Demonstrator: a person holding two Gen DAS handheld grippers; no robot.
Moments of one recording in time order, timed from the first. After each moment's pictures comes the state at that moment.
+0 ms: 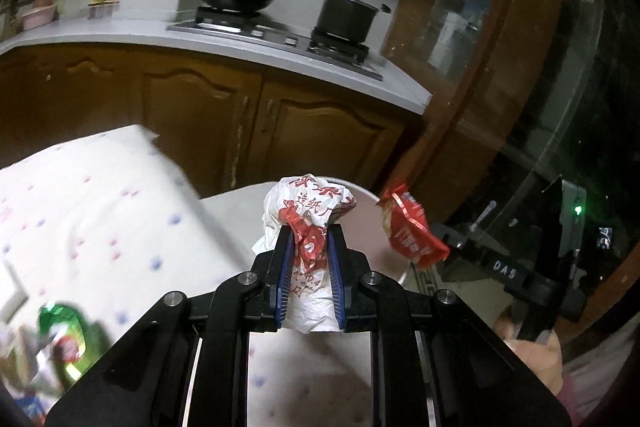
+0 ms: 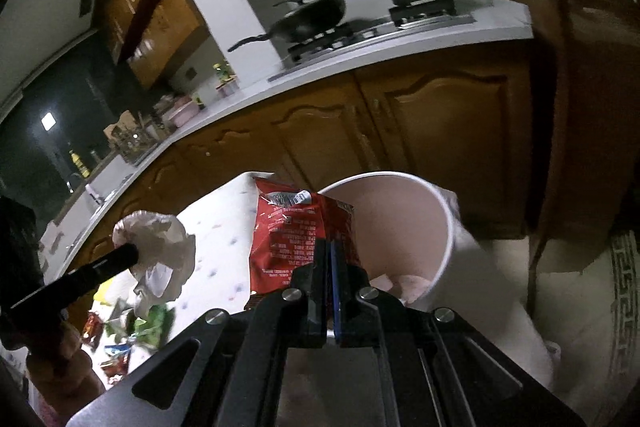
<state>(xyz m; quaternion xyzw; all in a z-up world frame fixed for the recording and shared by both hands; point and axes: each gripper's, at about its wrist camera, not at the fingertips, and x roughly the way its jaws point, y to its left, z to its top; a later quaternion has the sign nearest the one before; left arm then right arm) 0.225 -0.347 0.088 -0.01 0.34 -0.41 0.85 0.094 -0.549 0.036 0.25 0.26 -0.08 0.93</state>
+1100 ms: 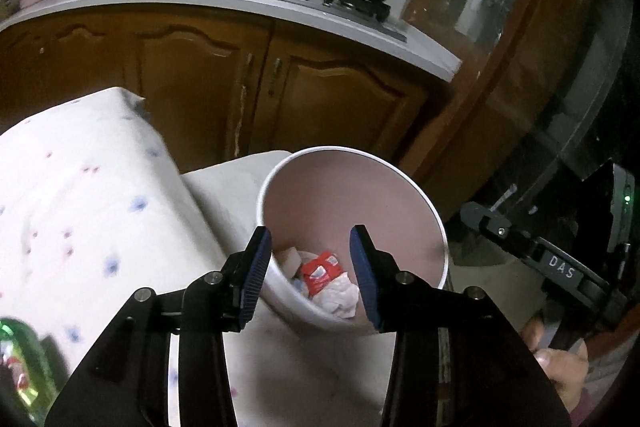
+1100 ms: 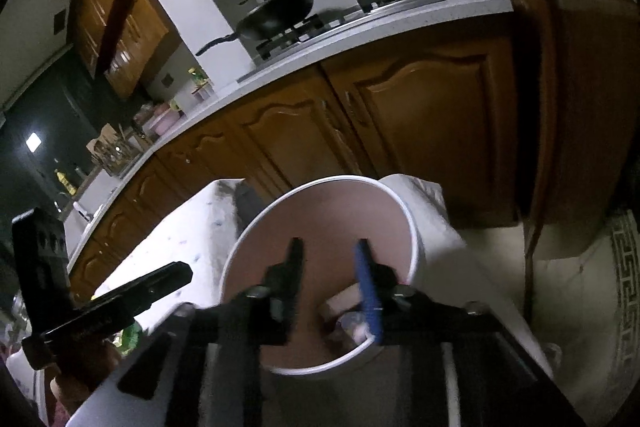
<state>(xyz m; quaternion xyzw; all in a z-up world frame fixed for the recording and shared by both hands) 0.253 -0.395 0.039 0.01 0.40 -0.38 0.84 0.108 -0.585 0.014 0.28 0.27 -0.09 0.92</state>
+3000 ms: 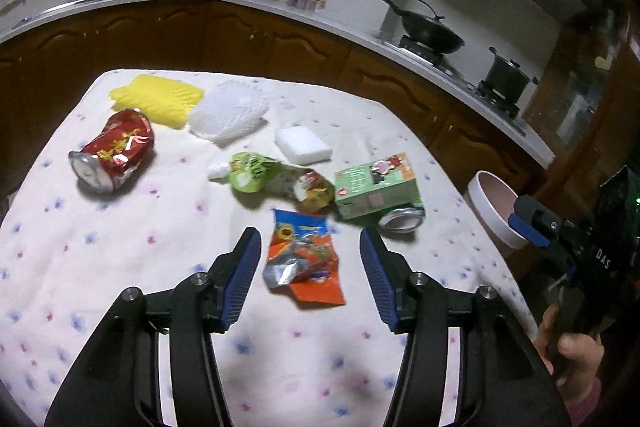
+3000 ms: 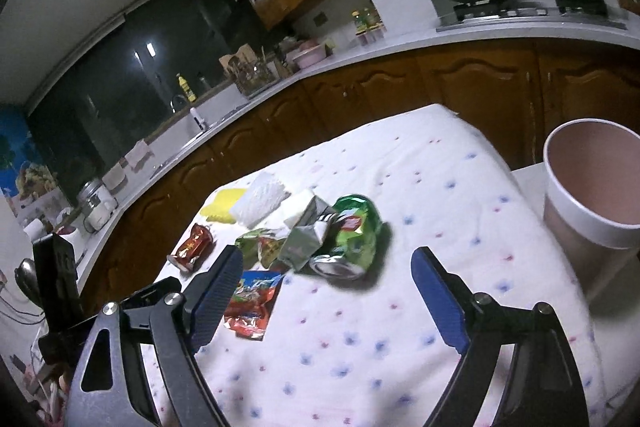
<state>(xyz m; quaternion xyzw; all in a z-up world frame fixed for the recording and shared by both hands) 0.130 -0.018 0.035 -0.10 0.35 -0.14 0.92 0.107 -0.301 0.037 0.19 0.28 0.13 0.93</state>
